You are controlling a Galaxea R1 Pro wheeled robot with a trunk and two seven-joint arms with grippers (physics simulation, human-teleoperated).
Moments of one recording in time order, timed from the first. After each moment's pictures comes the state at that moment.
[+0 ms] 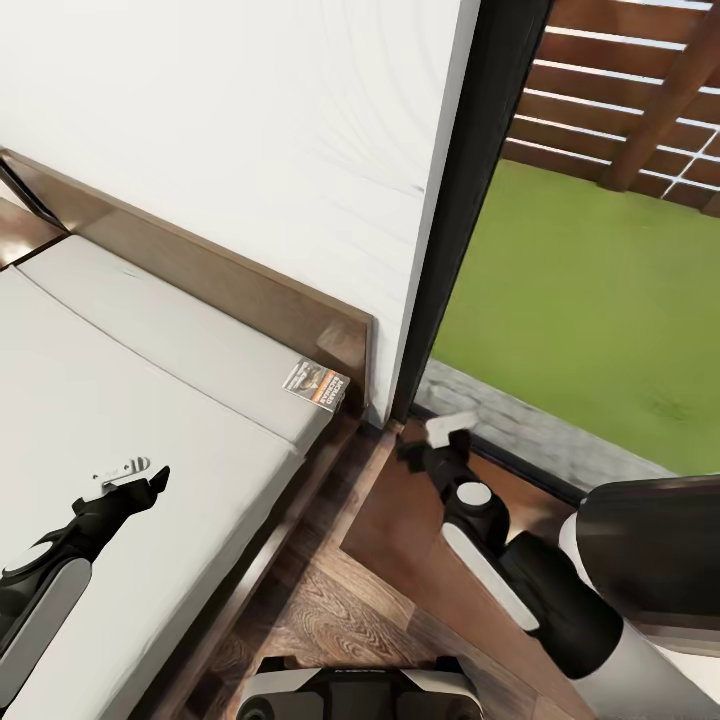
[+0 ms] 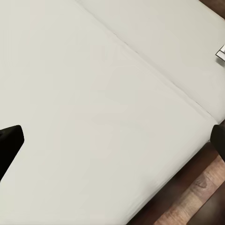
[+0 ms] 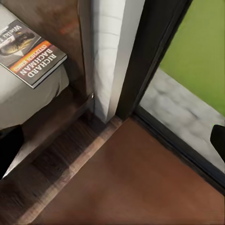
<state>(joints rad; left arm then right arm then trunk) -0.28 0.41 -0.01 -1.56 0.66 0.38 0.32 -0.65 -0.16 0.67 -1.54 -0.42 0.55 -0.57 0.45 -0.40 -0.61</state>
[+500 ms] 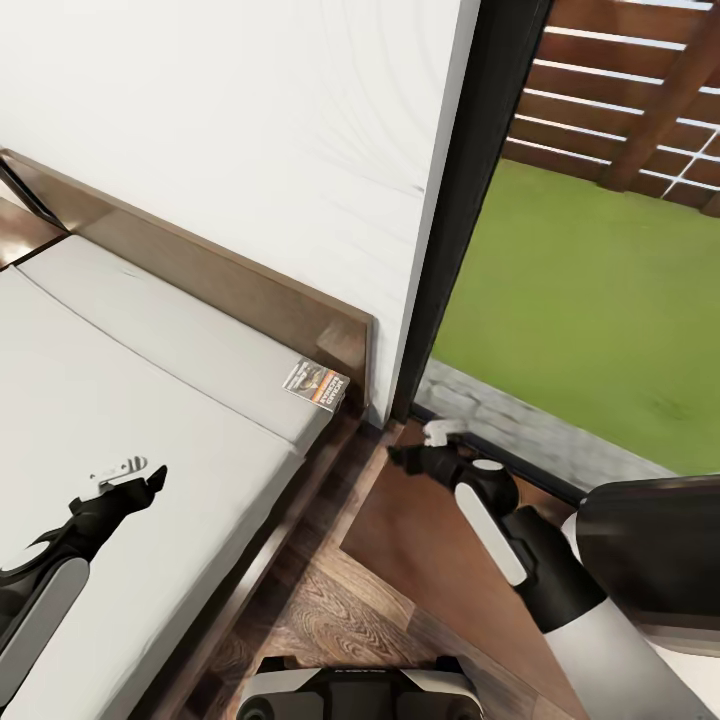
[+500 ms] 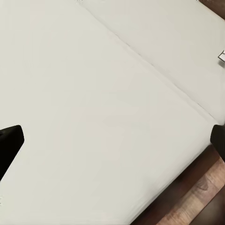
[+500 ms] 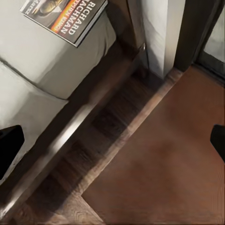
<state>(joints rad) -0.28 0.41 0.00 -1.56 0.66 0.38 0.32 -0.67 -0.07 0.41 -1.33 -0.47 0.65 -0.17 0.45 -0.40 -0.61</state>
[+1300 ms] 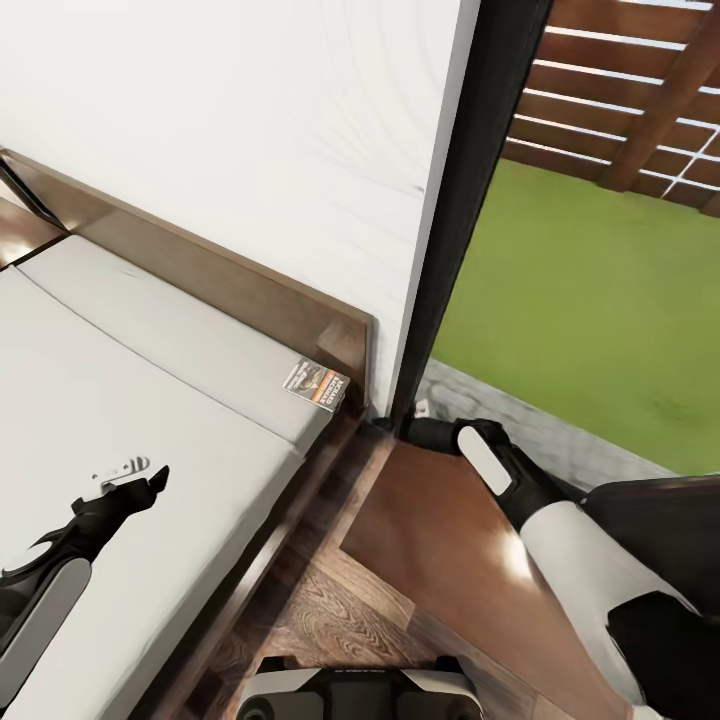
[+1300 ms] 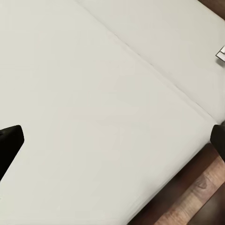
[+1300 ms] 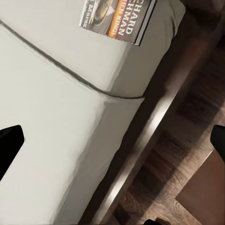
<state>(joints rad) -0.28 0.41 -0.01 -1.56 0.66 0.38 0.32 -0.98 -0.04 0.36 -0.76 -0.79 0.62 0.20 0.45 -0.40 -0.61</state>
